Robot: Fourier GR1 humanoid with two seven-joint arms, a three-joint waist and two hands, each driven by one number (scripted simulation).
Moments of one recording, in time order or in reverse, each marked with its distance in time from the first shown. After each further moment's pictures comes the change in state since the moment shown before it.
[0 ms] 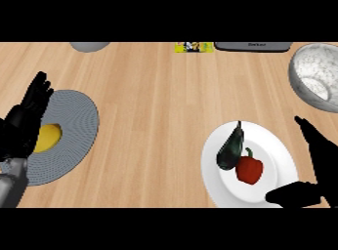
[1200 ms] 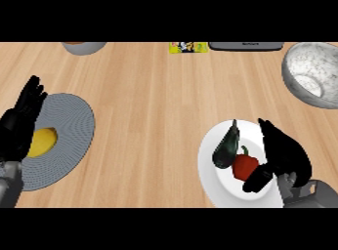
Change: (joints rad) left arm 0.030 -0.025 0.067 0.017 -0.028 -0.046 -0.009; right arm -0.159 0.132 0.130 0.334 0.048 0.116 -0.003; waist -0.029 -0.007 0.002
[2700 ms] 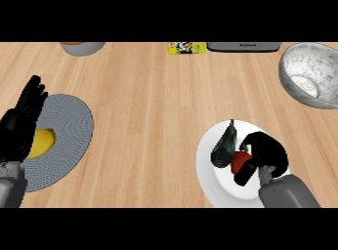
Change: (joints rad) left arm 0.003 -0.090 0.083 -0.033 -0.102 -0.073 0.035; right arm 0.019 0.212 -0.134 0.301 0.214 -0.012 -0.177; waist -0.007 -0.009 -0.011
